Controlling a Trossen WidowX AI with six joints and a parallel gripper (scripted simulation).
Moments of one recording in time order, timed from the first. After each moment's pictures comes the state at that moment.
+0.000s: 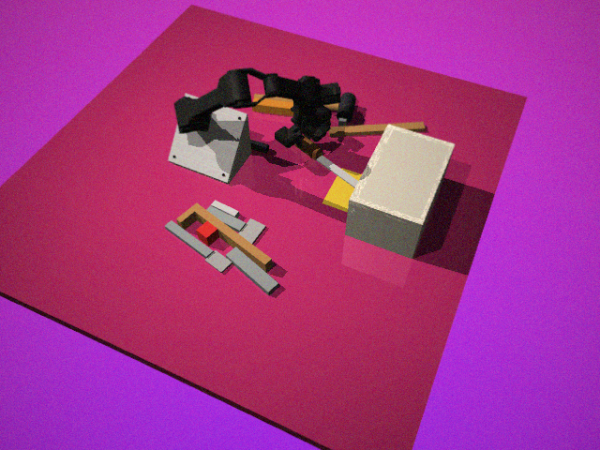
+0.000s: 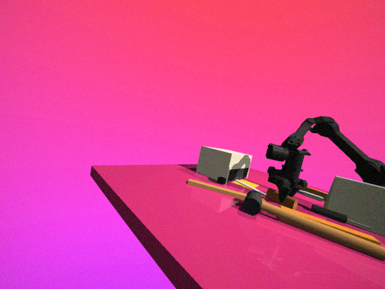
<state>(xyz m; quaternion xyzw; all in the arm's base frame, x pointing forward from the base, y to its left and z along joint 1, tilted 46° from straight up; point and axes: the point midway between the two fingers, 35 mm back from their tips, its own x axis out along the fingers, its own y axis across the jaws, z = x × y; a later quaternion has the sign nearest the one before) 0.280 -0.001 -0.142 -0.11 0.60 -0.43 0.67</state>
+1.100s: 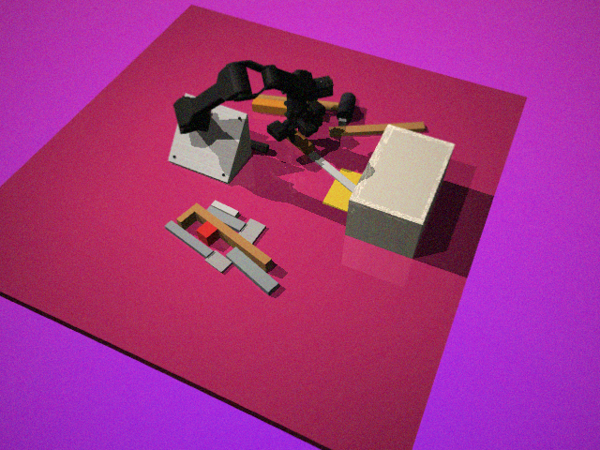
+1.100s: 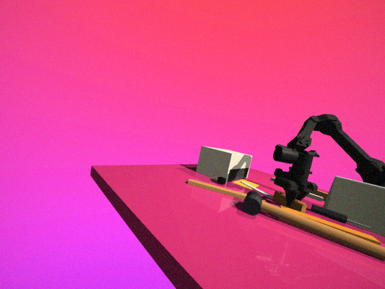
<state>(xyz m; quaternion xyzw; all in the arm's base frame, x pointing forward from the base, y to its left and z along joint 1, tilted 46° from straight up) 0.254 0.011 -0.150 -0.08 0.58 -0.45 0.67</state>
